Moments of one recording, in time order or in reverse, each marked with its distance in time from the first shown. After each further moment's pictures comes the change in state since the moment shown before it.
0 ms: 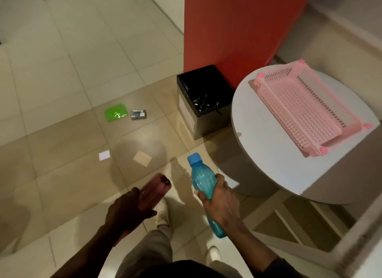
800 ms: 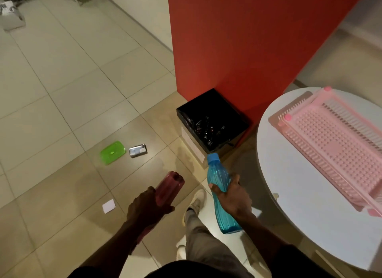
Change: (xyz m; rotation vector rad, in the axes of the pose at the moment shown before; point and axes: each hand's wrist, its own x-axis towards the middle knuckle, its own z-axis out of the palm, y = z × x) left_hand 0.296 0.042 -0.180 -0.003 -0.022 0.080; right_hand 0.296 -0.112 -0.014 0.202 -0.008 0.331
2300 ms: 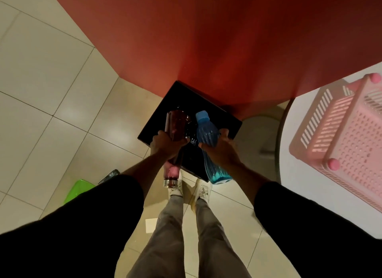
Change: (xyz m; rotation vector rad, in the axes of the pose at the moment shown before) left_hand 0.521 0.258 -0.050 -0.179 -0.267 0.075; right_hand 0.429 -0.092 -0.013 0.191 0.083 0.333
